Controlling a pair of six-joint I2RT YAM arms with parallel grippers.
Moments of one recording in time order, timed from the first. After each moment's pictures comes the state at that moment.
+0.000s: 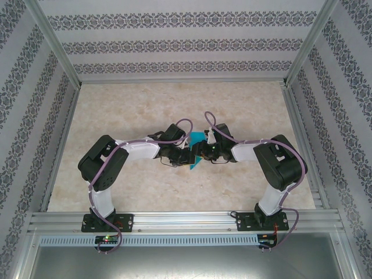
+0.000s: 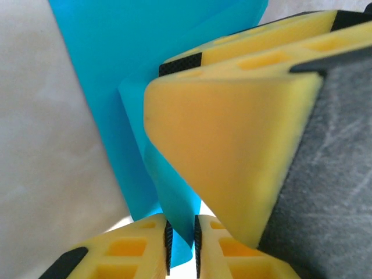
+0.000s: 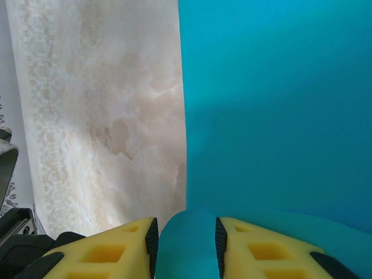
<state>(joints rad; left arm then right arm) -0.67 1.85 1.04 -0.23 0.53 -0.72 0.46 1.76 0.71 0.19 -0.58 0.80</state>
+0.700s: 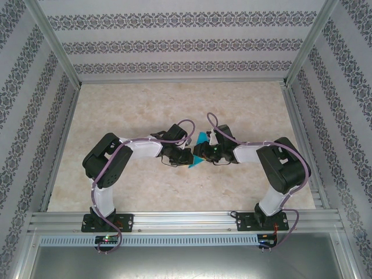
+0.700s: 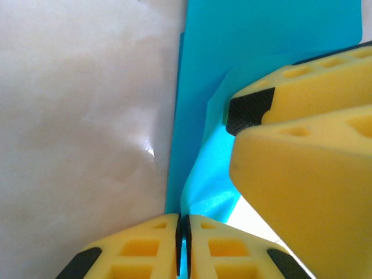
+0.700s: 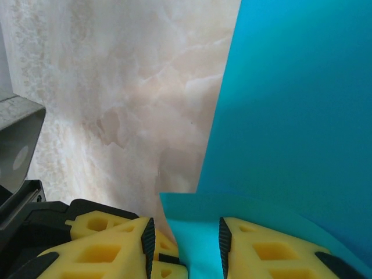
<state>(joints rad) -0.67 1.91 1.08 -0.28 0.47 -0.66 0.45 1.71 0.69 0.15 -0.57 0.81</state>
